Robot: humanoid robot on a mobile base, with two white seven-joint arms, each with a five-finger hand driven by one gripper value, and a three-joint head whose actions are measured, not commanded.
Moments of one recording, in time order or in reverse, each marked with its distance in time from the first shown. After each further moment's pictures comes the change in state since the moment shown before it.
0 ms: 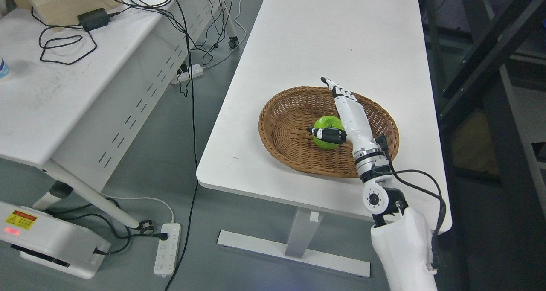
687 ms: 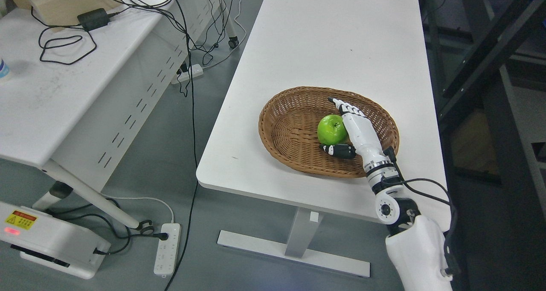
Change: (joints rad) left arm 0.000 0.000 0.000 0.000 0.000 0.000 0.000; right arm 0.020 -0.083 0.020 0.048 0.013 -0.025 0.005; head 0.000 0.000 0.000
